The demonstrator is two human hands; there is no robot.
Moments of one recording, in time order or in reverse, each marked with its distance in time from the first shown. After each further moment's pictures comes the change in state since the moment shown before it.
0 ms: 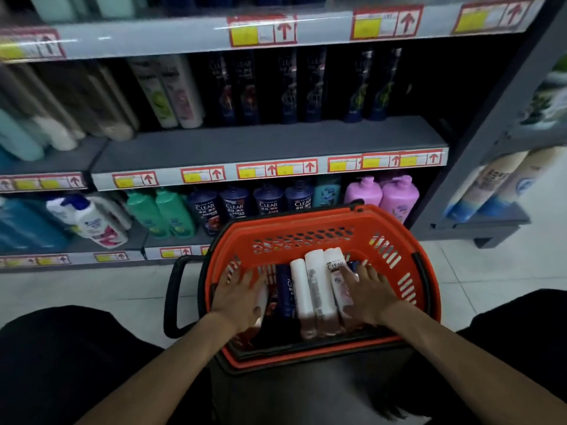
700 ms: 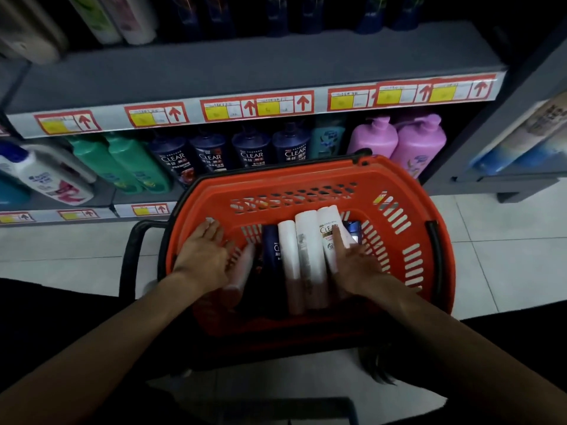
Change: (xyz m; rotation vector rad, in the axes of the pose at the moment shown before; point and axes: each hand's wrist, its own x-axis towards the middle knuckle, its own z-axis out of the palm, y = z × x) left_hand 0.049 -0.024 0.011 0.267 -0.122 0.035; right_hand 0.072 -0.002 0.057 0.284 -0.068 0.019
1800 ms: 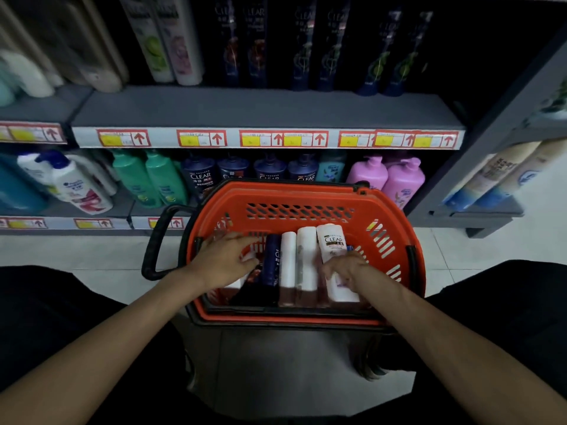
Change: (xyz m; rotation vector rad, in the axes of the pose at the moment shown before) left_hand -0.062 -0.024 -0.033 -0.843 0.204 0.019; right_hand -0.049 -0.068 -0.056 1.113 0.045 0.439
